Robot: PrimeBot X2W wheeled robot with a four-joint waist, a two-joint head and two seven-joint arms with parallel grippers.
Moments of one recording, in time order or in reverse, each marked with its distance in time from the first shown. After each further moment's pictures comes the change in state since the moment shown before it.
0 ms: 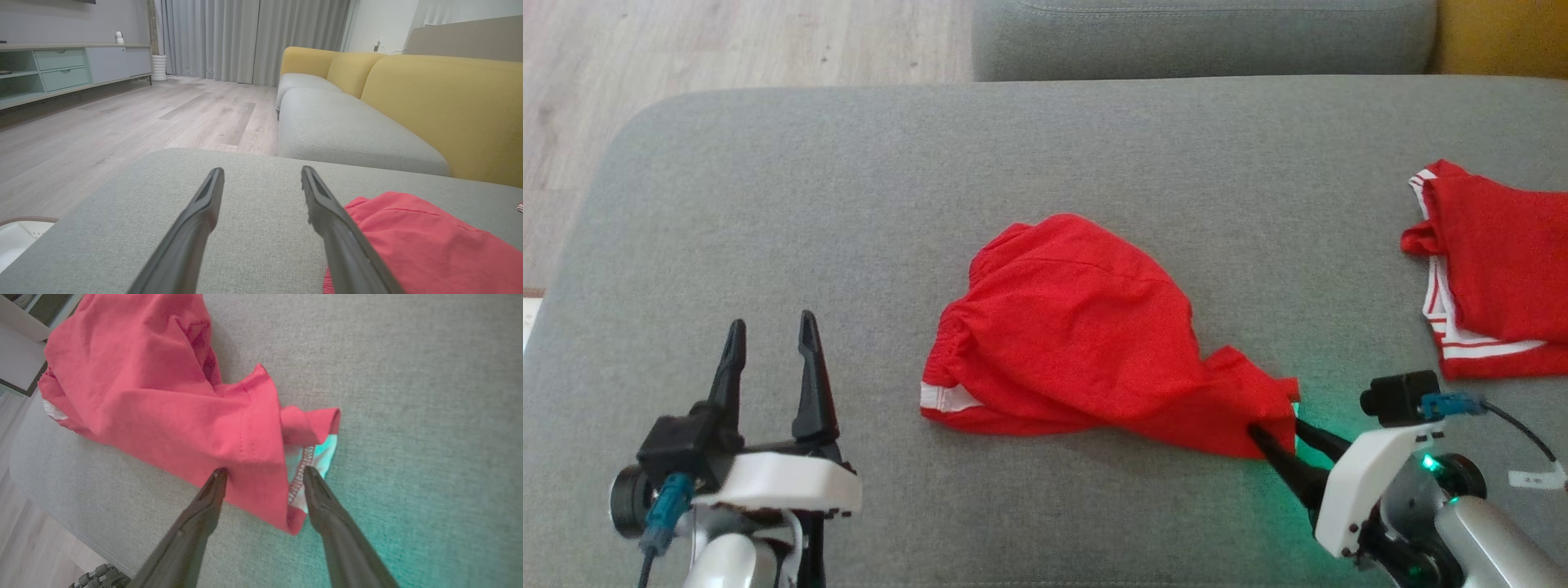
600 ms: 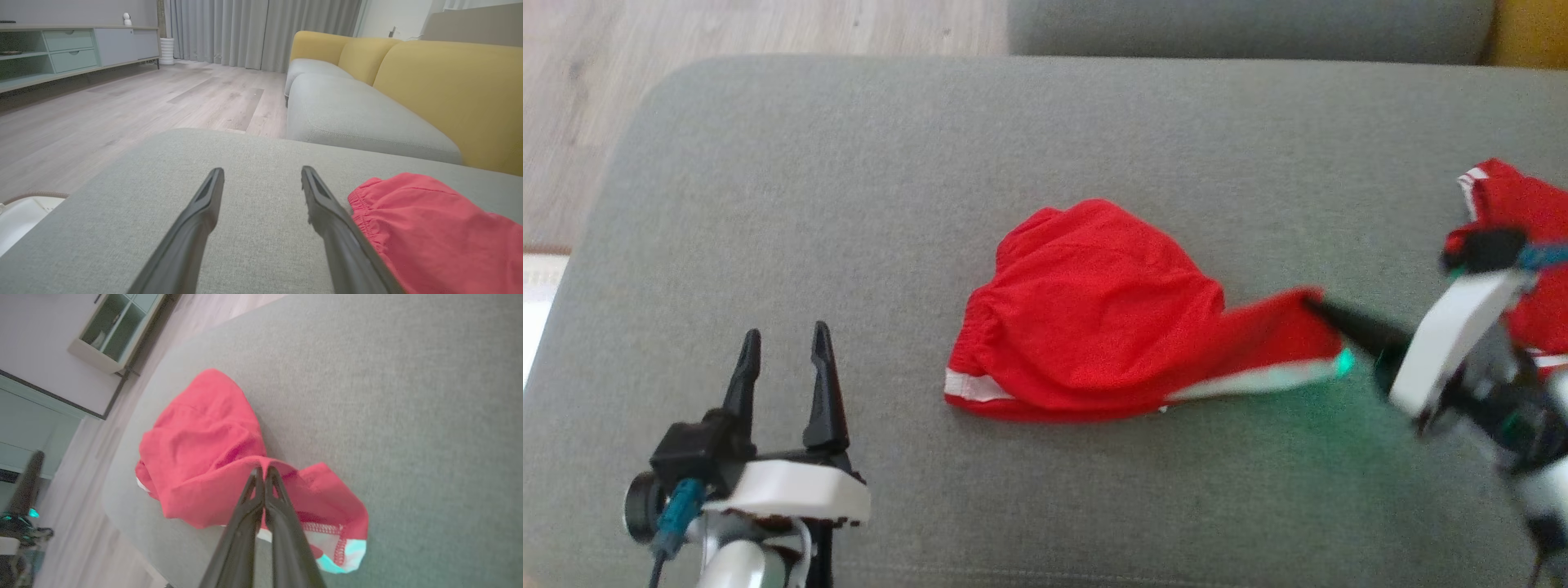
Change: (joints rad) left arm 0.012 -0.035 0.021 0.028 0.019 -0.045 0.000; right arm -0.140 -0.083 -0.104 -0.145 0.285 0.000 0.248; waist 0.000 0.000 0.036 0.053
